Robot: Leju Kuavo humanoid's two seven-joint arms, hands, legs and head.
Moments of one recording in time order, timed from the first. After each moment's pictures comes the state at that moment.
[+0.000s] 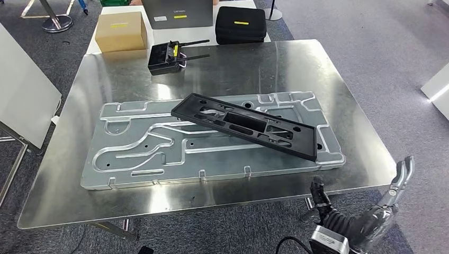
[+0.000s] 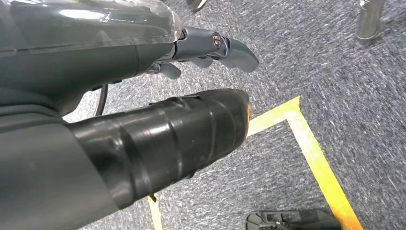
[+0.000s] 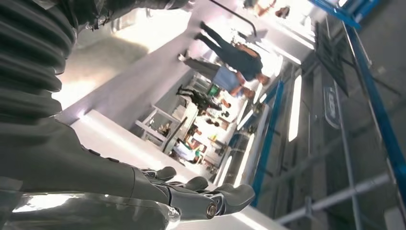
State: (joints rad) left arm -0.09 -0.20 0.84 -0.21 -1.18 0.32 -0.22; right arm 0.21 0.31 0.09 -1.97 0.74 -0.70 -0.69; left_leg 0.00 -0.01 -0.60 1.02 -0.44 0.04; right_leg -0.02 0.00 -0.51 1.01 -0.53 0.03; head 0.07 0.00
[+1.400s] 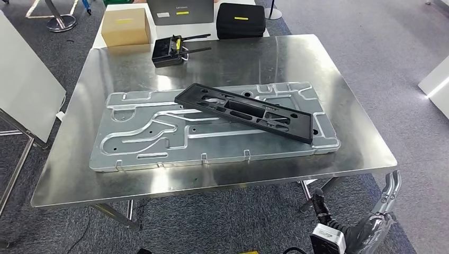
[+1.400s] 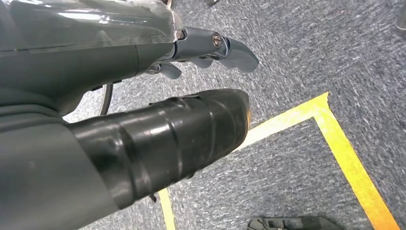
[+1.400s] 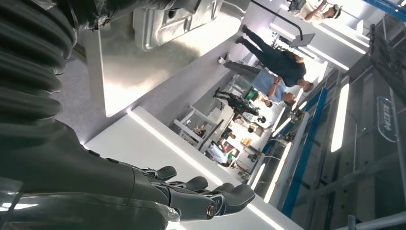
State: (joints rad) left arm -0.08 -0.20 0.87 -0.21 -1.20 0.31 -0.23; right arm 0.26 0.32 -0.01 -1.87 0.71 -0.70 -0.69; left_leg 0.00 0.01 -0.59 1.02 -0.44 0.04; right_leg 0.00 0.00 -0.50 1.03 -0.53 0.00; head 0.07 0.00
